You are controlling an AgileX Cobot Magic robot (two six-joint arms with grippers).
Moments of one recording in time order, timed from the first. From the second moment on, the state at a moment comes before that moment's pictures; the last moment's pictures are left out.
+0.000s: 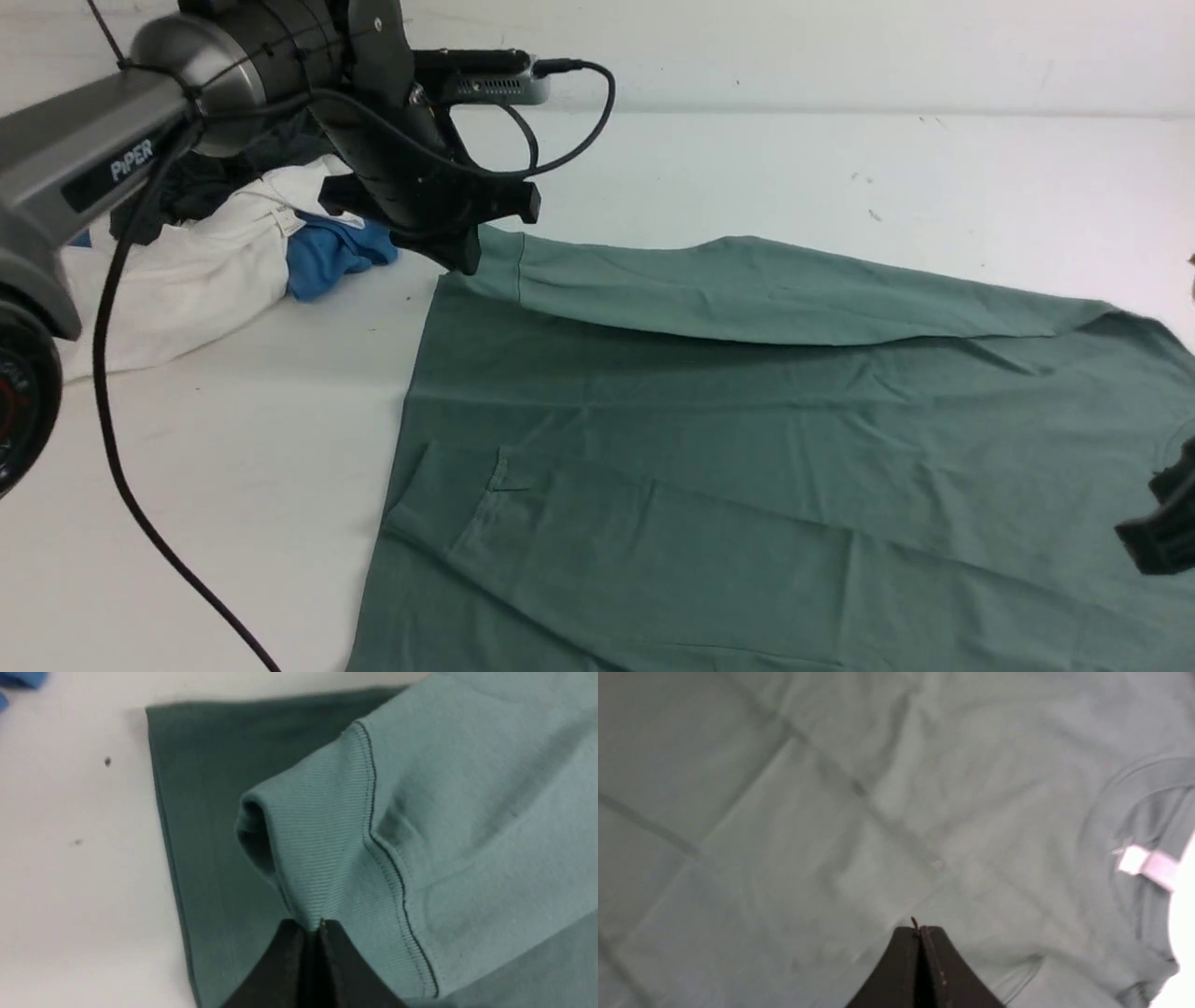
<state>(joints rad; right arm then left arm) 0.47 1.03 -0.92 -0.29 1.16 0.19 -0.28 2.08 -1.91 -0.13 1.09 -0.07</state>
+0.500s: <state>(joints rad) 0.30 1.04 -0.92 -0.24 1.12 0.13 -0.42 1.85 -1.65 -0.07 1.23 -0.12</state>
